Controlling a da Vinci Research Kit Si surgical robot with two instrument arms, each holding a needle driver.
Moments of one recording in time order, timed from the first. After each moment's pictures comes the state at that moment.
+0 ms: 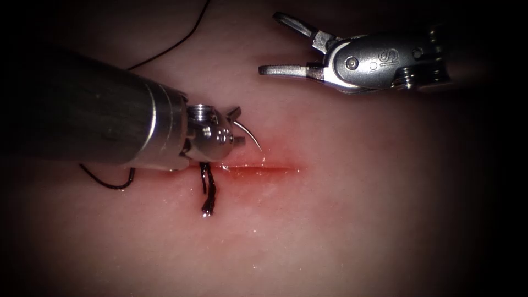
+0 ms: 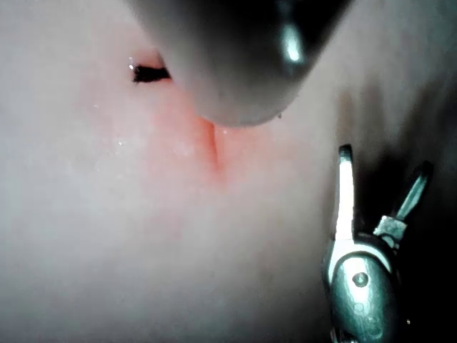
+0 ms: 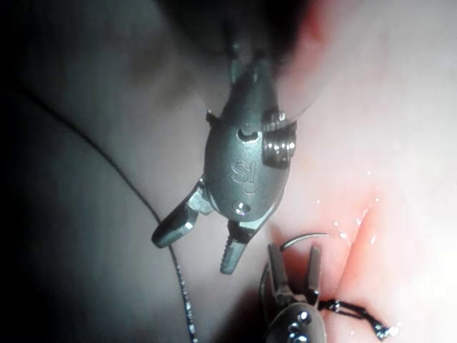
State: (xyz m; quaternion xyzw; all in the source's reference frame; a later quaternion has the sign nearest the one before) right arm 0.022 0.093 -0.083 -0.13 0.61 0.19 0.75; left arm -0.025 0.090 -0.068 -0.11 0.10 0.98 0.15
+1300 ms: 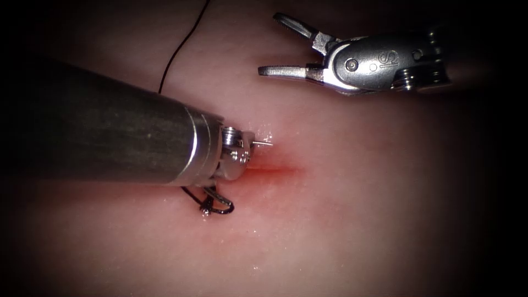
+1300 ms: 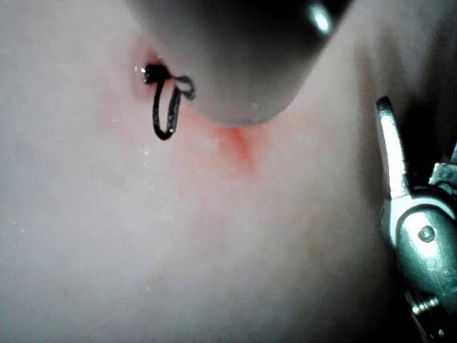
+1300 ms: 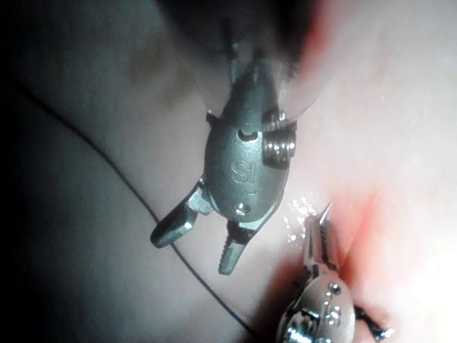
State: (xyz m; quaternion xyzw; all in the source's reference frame) right arm 0.022 0.093 -0.083 -0.14 0.62 0.19 0.75; left arm -0.025 0.088 -0.066 -0.14 0.08 0.99 0.03
